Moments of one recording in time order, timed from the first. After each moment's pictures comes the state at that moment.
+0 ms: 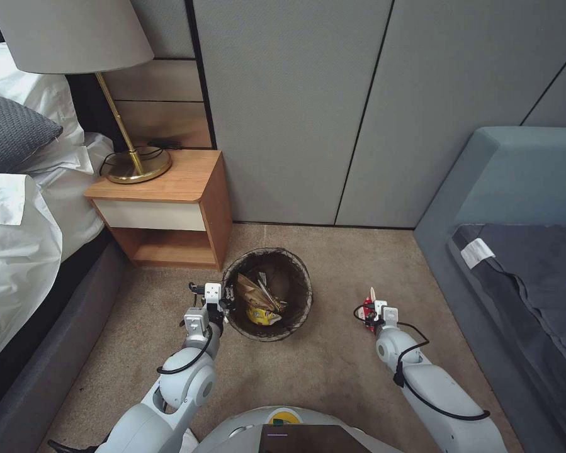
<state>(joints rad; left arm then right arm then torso) 1.42 -1.16 -0.18 -2.04 -0.44 0.24 -0.40 -1.10 1.10 0.20 1.27 0.63 -0.33 0.37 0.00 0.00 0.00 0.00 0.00</state>
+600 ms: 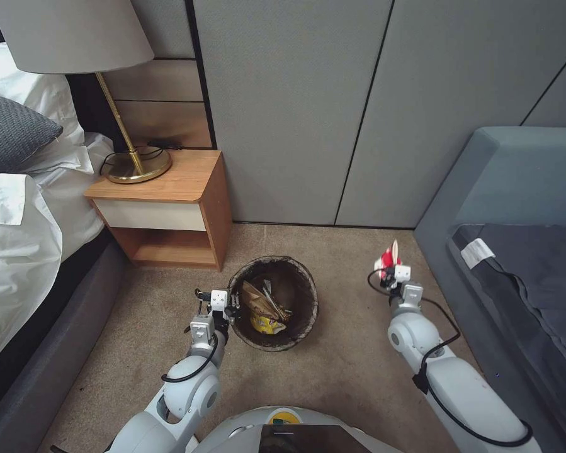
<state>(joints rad) 1.44 -1.15 -0.15 -2.04 -0.43 0.24 -0.40 -1.19 1.05 0.29 1.58 0.60 -0.24 0.51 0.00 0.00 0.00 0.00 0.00</state>
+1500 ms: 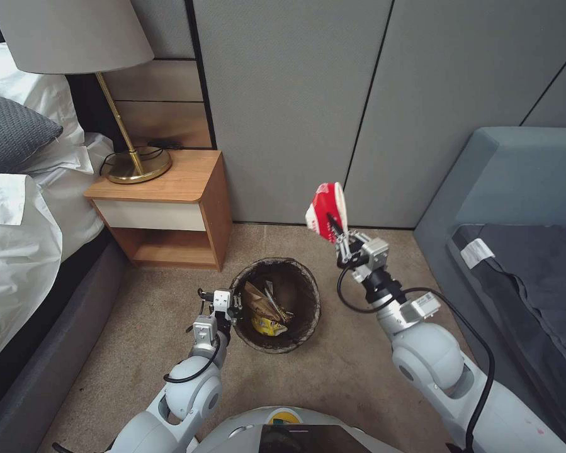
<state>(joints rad) 1.43 -1.15 -0.12 -2.04 -0.41 0.24 -0.40 -1.37 0.89 0.25 2.24 0.38 0.18 0.08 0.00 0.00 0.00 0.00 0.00</state>
